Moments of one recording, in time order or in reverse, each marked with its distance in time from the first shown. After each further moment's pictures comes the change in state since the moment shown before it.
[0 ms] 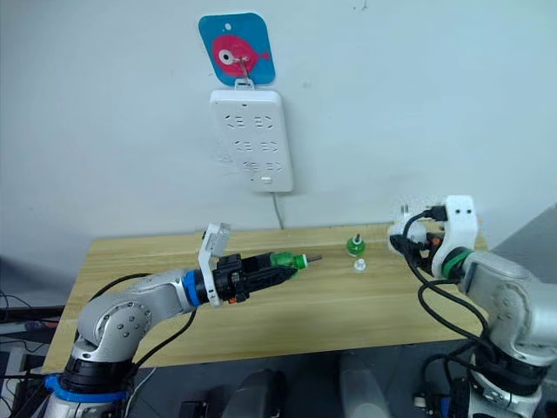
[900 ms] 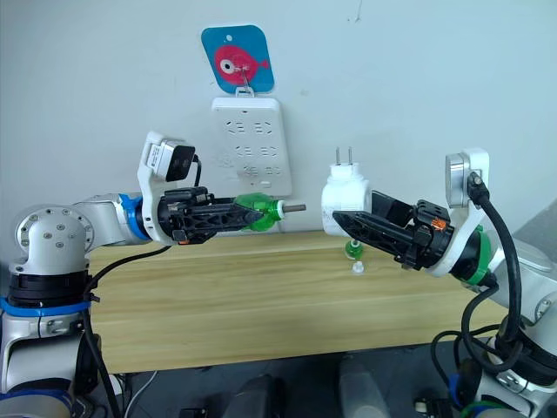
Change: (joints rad) left arm -0.448 0.179 0.102 0.227 -0.290 0.327 -0.220; right arm -0.070 -0.166 0.011 0.123 1.121 -0.221 -0.240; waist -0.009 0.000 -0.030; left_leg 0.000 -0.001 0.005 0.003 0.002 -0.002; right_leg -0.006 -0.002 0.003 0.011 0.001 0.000
